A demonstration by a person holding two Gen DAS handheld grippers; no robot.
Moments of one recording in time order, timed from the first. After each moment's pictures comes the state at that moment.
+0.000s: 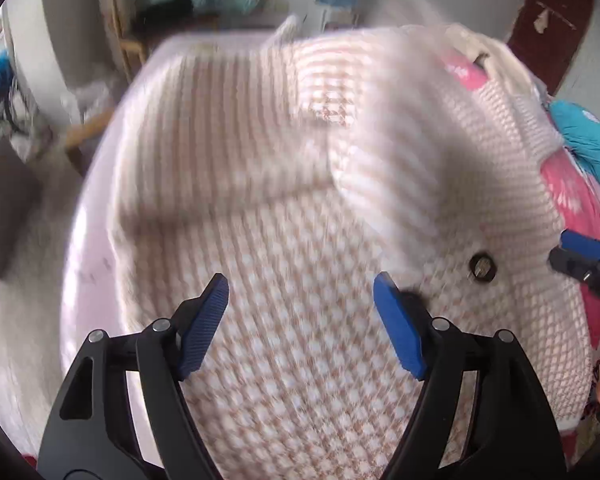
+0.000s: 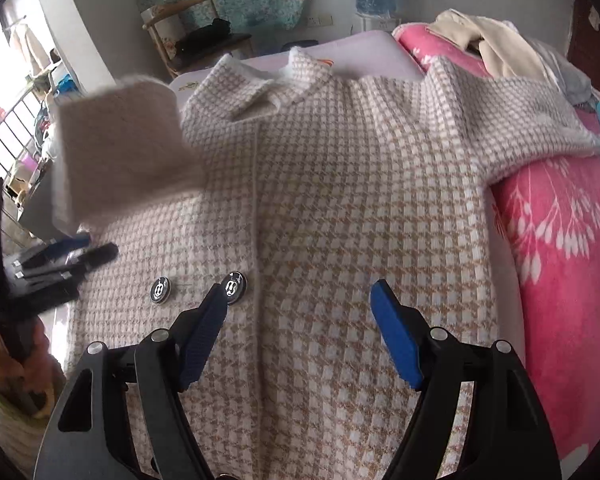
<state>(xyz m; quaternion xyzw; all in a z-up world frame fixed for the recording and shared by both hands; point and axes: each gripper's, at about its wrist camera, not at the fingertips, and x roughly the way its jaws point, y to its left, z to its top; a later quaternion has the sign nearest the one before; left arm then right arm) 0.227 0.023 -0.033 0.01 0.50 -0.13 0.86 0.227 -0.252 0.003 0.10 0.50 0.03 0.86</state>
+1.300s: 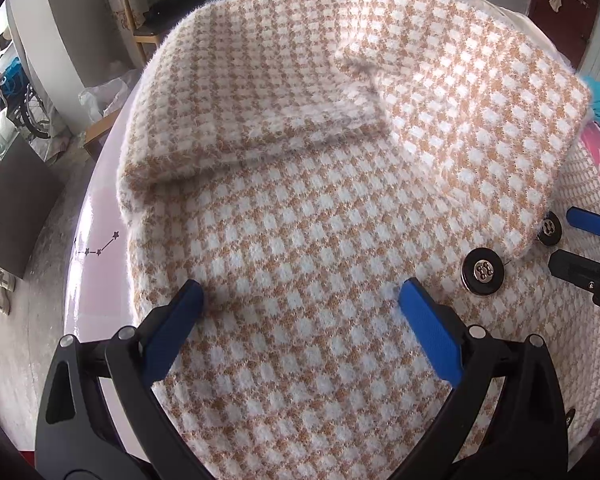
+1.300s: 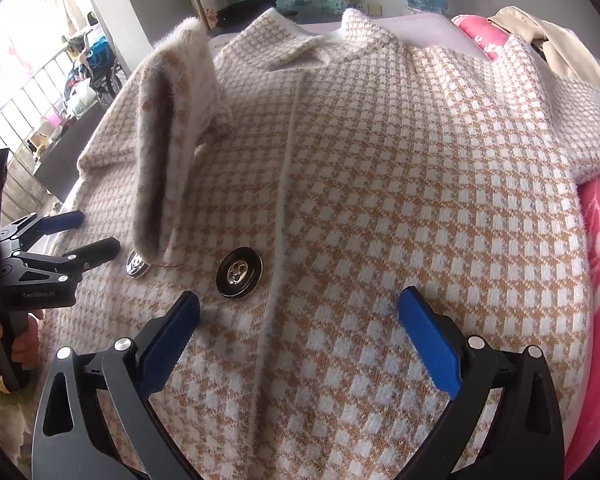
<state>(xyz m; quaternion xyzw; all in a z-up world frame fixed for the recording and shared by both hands) 0.228 0.034 -0.055 0.06 0.50 -0.10 0.86 0.240 -0.213 -0.046 0.05 0.51 0.10 0.85</state>
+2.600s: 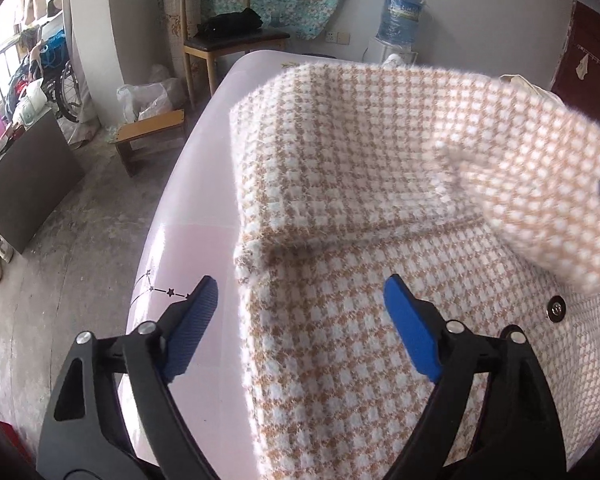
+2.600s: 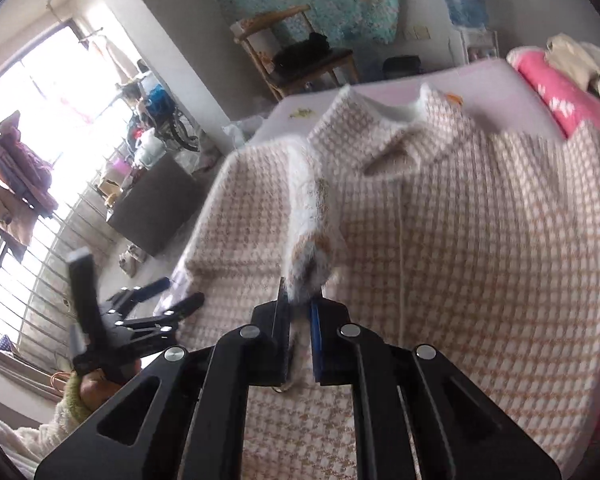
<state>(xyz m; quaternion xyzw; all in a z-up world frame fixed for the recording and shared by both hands) 0.254 0.116 -0.019 -0.02 0.45 -0.05 0.89 0.293 -0.190 0.078 0.16 0.42 0.24 0.86</state>
